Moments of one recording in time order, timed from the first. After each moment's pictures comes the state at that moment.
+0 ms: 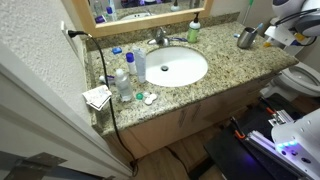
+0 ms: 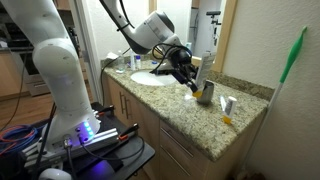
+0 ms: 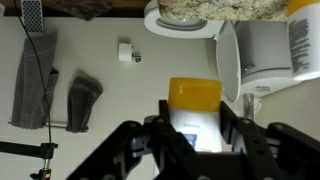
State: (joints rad) arm -0.24 -0.16 -0.26 -2.57 -1.37 2.08 2.20
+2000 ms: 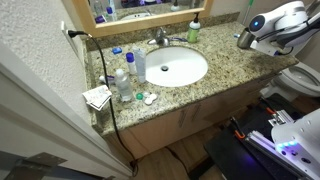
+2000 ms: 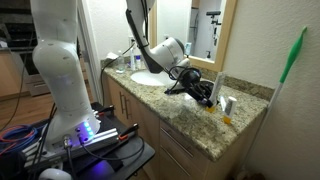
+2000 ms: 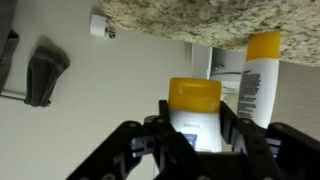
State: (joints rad) arm -0.24 0.23 -0.25 -2.40 -1.61 2.13 2.36
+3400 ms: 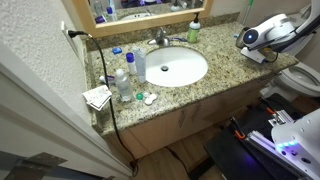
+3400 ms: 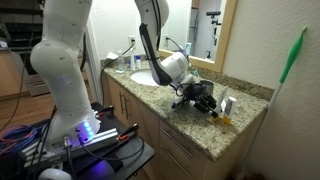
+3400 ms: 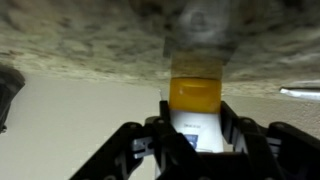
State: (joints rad) arm -0.31 0.44 -0.20 -2.28 -1.82 2.25 2.60
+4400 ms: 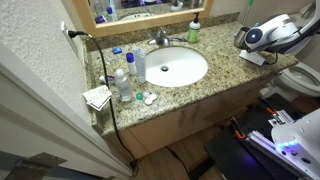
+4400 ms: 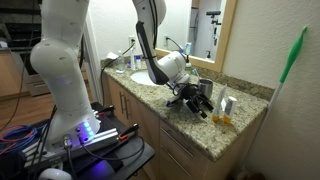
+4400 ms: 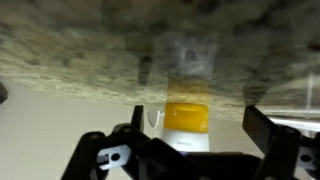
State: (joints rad) arm -0.31 0.40 -0.20 -2.33 -1.83 2.36 2.54
